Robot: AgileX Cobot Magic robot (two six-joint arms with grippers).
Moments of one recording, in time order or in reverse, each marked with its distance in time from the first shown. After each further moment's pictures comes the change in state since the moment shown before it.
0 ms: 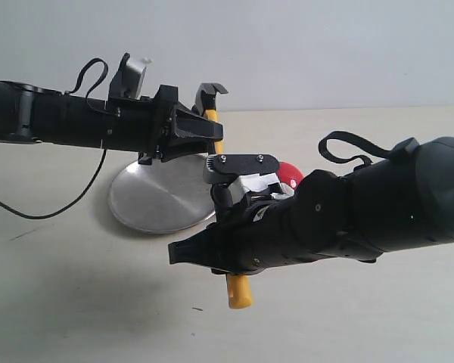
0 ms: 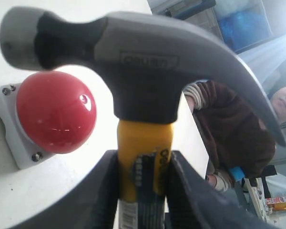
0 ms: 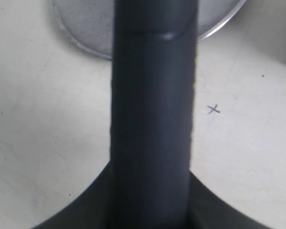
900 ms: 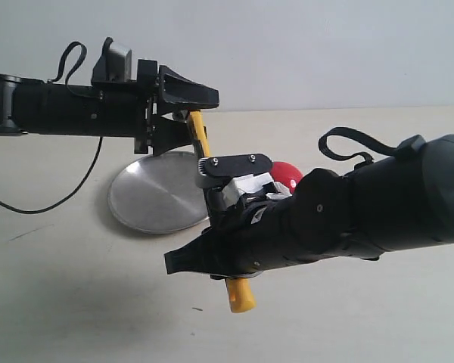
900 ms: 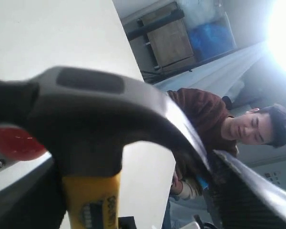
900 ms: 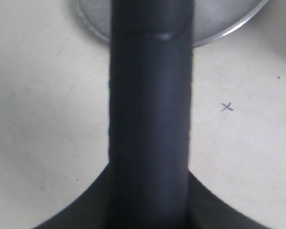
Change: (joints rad) left arm 0.051 -0.023 0.000 -0.034 0.111 -0.038; right arm 0.004 -0.018 0.000 -0.043 0.031 -0.024
